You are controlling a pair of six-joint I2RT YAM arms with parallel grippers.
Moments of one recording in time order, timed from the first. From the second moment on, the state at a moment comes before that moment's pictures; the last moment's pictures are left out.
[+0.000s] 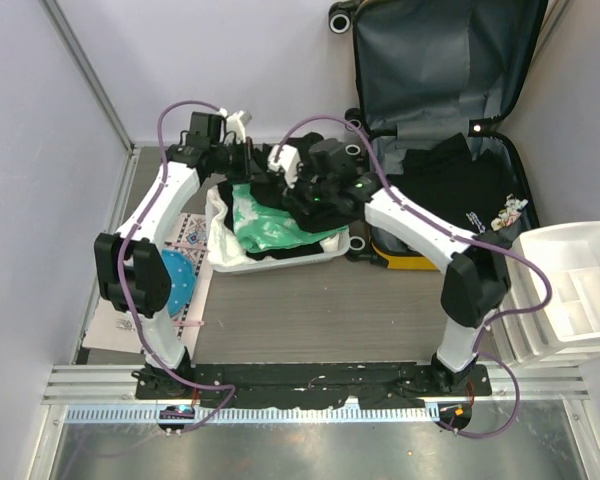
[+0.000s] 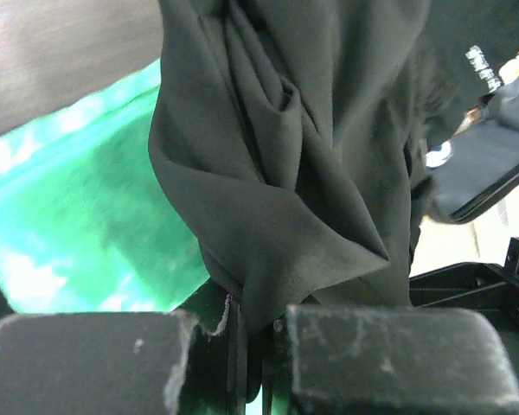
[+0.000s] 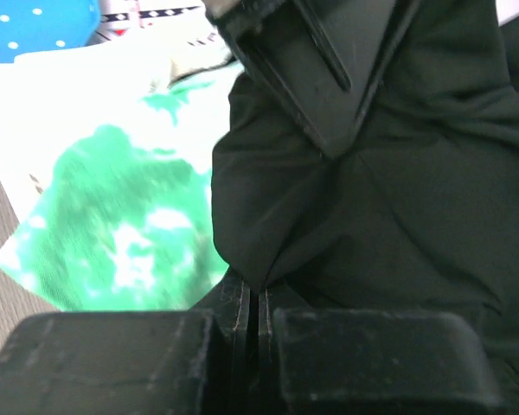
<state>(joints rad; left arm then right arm) -0.25 1.81 1.72 -0.61 0.54 -0.31 0.67 1.76 1.56 -0.34 -0.36 -0.42</state>
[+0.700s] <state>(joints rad) -0.07 1.77 1.59 -0.83 0.50 -0.09 0.83 2.02 1.75 -0.29 -0.40 -0.28</state>
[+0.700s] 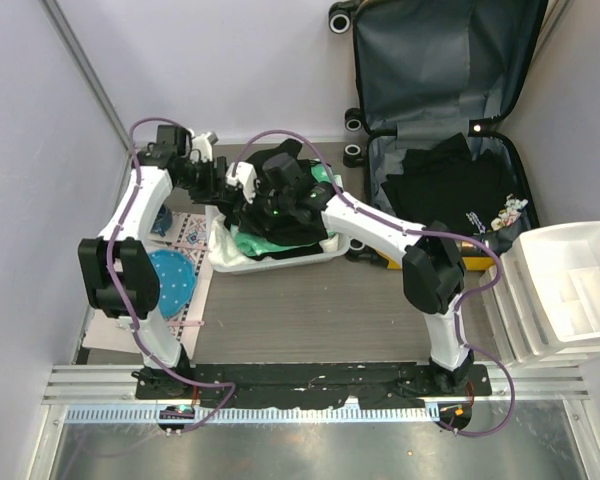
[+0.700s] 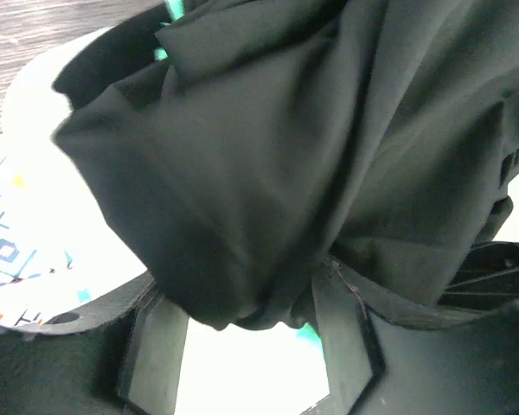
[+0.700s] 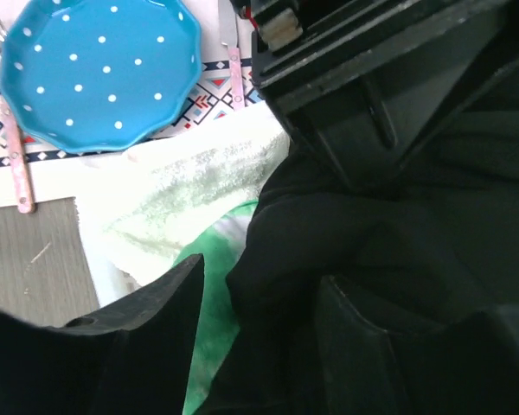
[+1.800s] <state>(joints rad) -0.23 1.72 1.61 -0.62 0.55 -0.02 0.52 2.08 1.98 -0.28 -0.33 0.19</state>
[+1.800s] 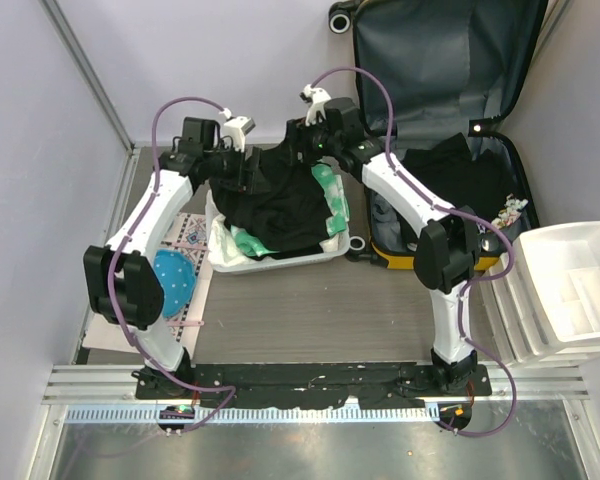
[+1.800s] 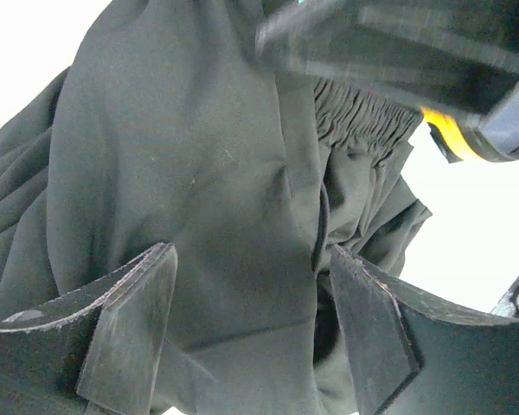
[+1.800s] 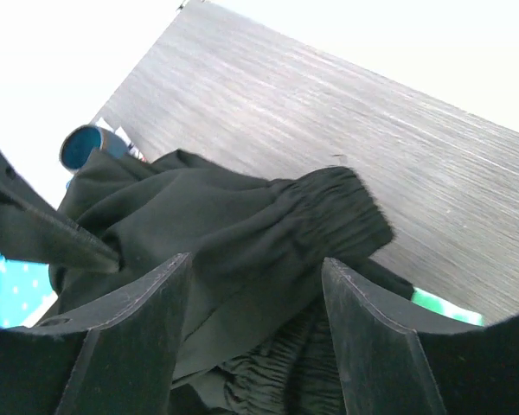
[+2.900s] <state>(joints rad) -0.30 1.62 1.44 -0.58 0.53 0.24 0.46 2.18 2.01 -0.23 -0.27 0.33</state>
